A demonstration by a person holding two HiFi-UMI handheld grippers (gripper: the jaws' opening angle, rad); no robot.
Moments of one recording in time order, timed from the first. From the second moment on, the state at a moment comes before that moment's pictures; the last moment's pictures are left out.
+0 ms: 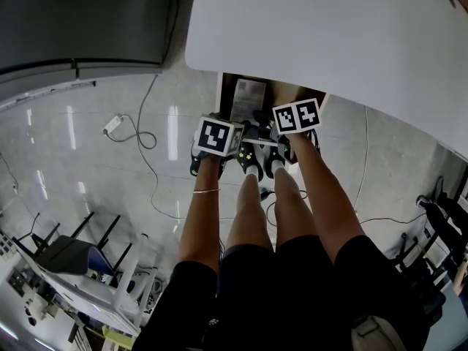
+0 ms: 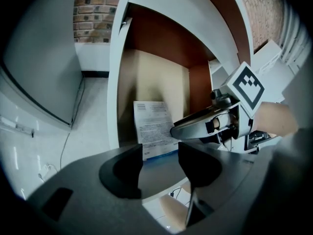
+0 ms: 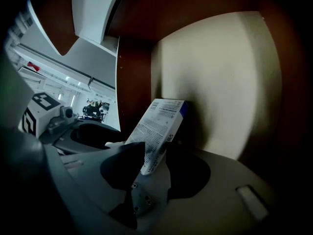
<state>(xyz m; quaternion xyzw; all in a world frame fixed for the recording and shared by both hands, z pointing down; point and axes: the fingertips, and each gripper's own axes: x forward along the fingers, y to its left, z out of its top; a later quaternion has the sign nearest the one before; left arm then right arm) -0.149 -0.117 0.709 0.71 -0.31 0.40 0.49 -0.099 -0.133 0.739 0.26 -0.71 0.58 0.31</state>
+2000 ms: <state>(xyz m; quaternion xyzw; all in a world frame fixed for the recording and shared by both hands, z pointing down) -0.160 -0.126 0.696 0.73 -0.34 0.34 0.49 -0.131 -0.167 0.733 0.21 -0.77 0.58 0.18</state>
